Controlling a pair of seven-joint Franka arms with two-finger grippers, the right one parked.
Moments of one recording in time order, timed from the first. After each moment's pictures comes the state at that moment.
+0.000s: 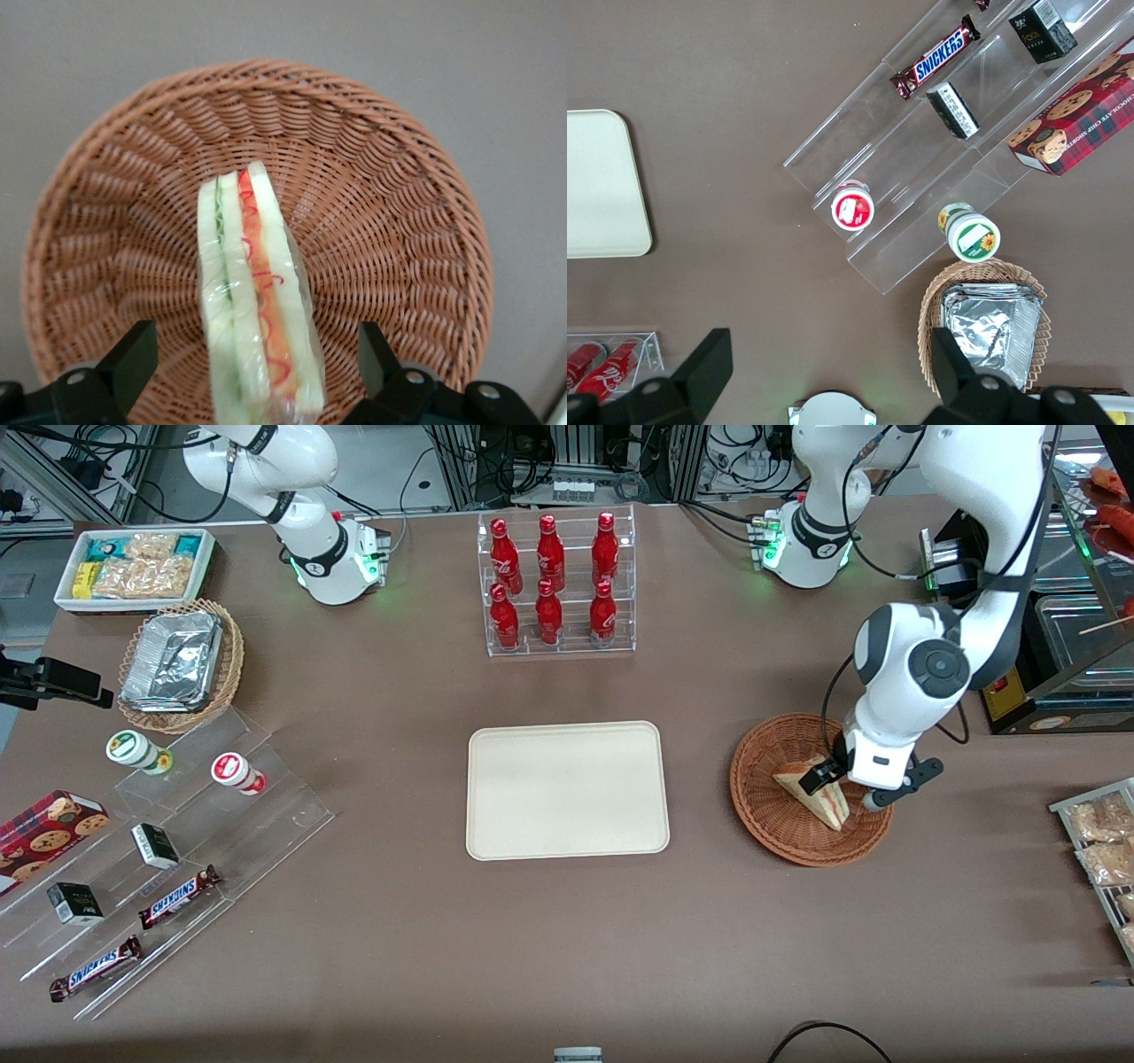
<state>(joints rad) -0.11 0.22 -0.05 -2.25 0.04 2.53 -0.71</state>
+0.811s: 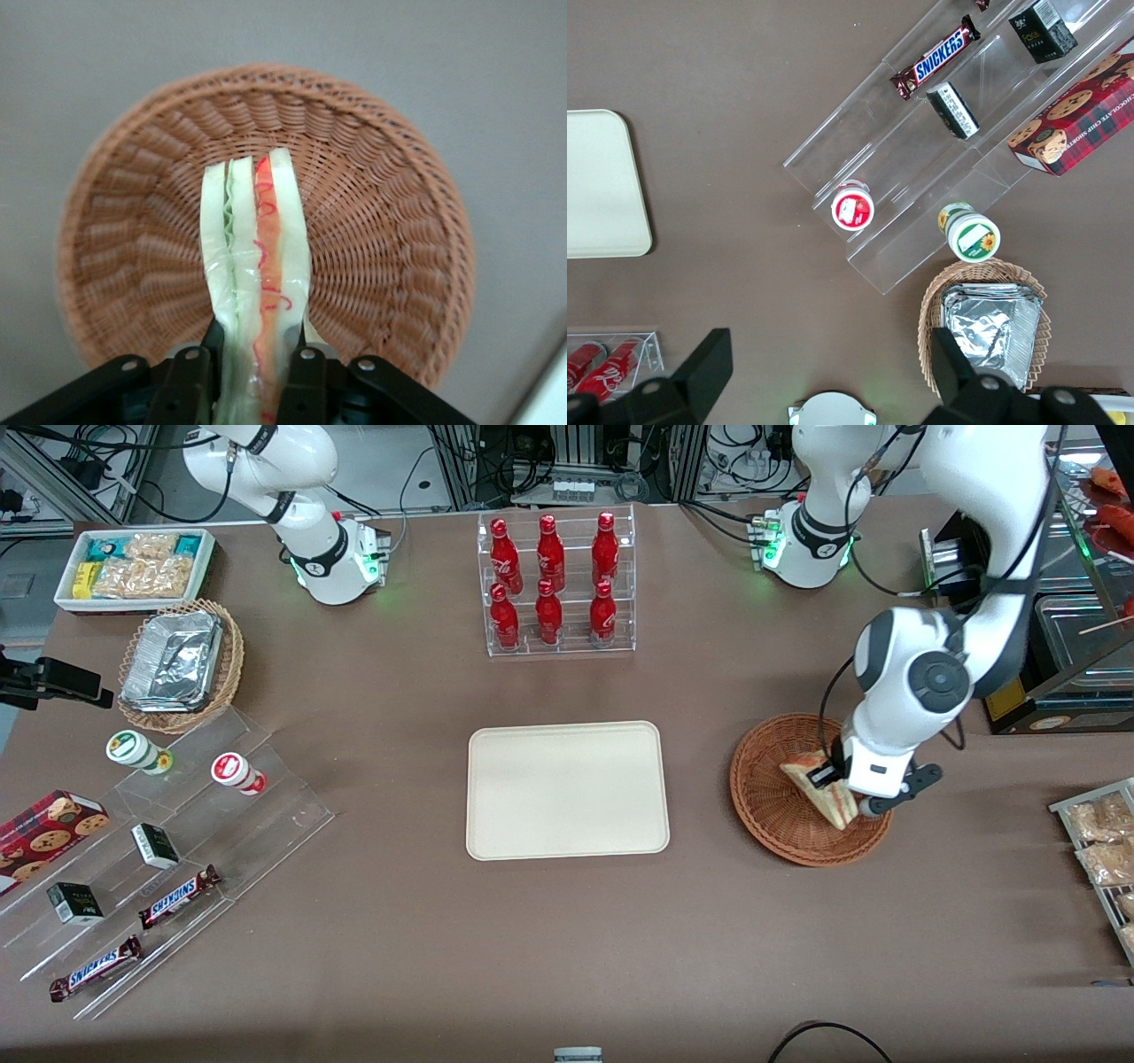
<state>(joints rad) -0.12 0.17 -0.06 -2.12 0.04 2.27 -0.68</state>
